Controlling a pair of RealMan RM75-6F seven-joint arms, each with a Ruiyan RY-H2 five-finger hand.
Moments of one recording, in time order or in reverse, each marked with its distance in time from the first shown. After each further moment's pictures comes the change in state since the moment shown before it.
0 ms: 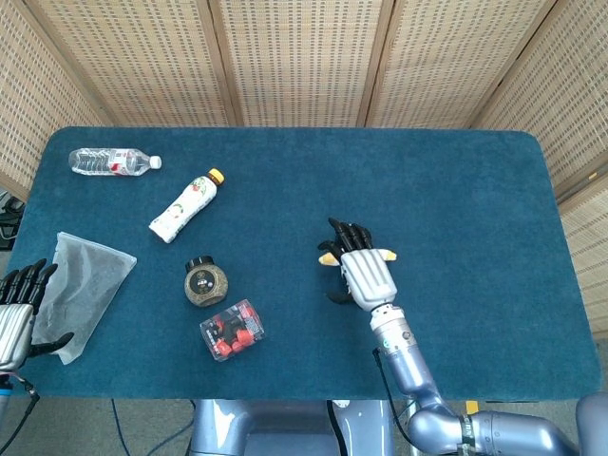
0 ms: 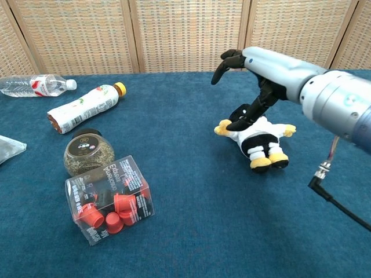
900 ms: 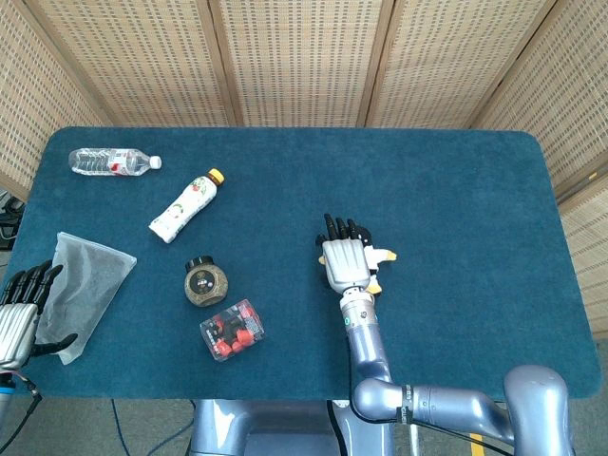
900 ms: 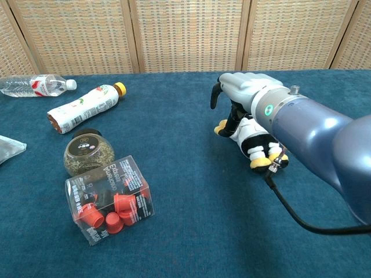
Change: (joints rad) left arm -0.012 0.002 0.006 0.005 -0.003 -0.030 -0.024; right arm 0.228 -0.199 0.096 0.230 0.398 0.087 -0.401
